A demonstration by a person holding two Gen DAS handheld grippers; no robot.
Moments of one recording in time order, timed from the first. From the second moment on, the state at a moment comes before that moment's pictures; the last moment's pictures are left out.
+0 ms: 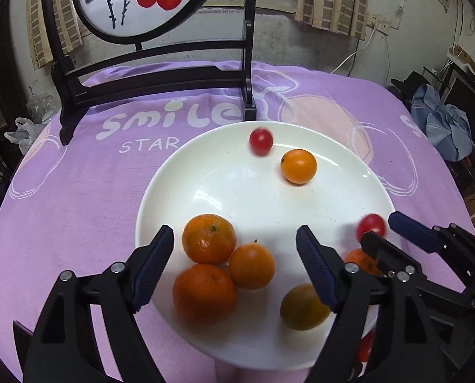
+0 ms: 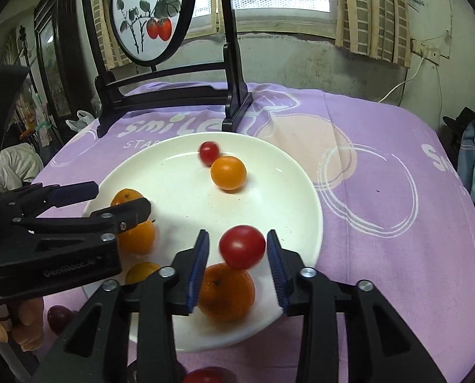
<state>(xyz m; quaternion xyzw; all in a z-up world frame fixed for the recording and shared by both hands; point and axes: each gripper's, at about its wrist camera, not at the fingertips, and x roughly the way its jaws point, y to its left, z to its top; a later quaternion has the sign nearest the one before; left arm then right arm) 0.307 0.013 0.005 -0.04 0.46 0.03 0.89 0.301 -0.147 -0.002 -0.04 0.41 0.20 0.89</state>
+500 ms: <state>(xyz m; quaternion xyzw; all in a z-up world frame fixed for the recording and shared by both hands) 0.197 0.024 0.024 -0.02 0.43 0.03 0.90 0.225 -0.191 0.010 -0.02 0.41 0.20 0.89</state>
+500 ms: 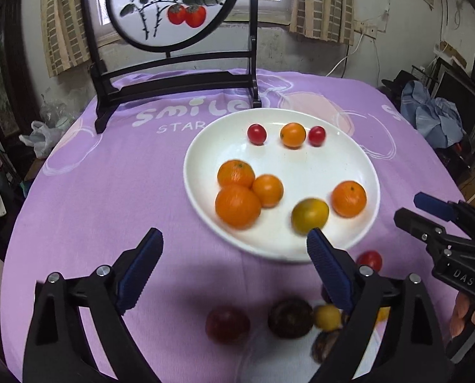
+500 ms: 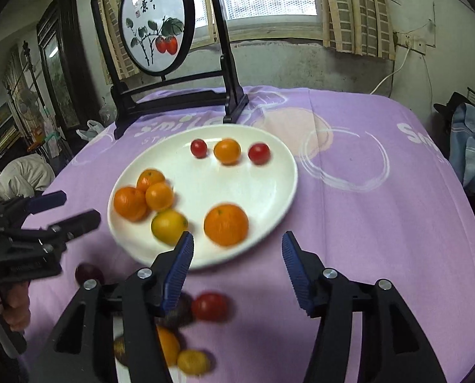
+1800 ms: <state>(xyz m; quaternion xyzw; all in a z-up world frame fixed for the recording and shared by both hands) 0.129 0.056 -0.034 -0.05 0.46 0.03 0.88 0.158 -0.164 -0.044 -0.11 0.47 0.22 0.85</state>
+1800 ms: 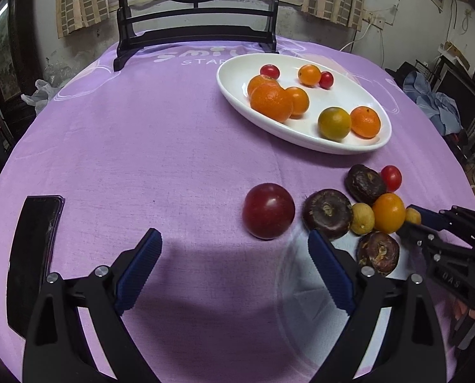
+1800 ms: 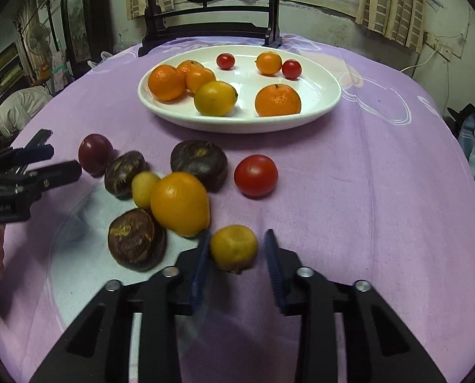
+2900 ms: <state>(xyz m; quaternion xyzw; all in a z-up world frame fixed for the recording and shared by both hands) 0.128 0.026 -0.027 -0.03 0.47 0.00 0.88 0.128 -0.189 -0.027 -0.07 0.44 0.22 0.87</state>
